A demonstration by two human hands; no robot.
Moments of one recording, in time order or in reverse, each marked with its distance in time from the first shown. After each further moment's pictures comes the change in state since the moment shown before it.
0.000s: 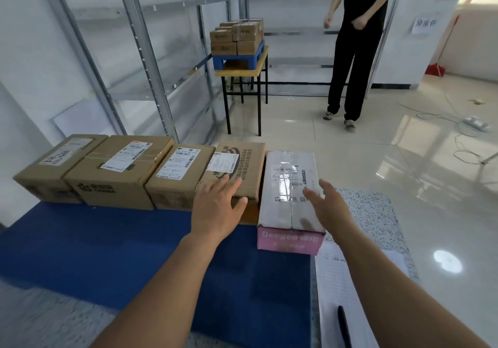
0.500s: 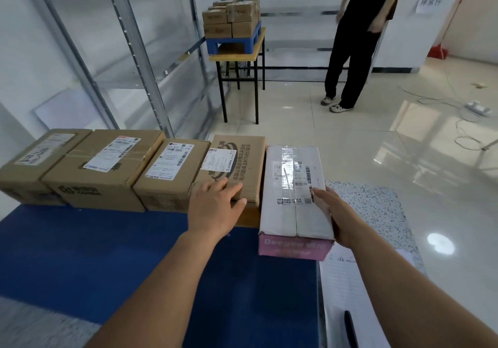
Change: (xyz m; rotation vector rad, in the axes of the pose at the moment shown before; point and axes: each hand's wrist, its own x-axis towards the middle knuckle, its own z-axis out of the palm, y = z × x) left_hand 0.030 -0.014 0.023 0.120 -0.080 0.007; right_hand 0.036 0.036 0.004 0.613 -0.325 0.240
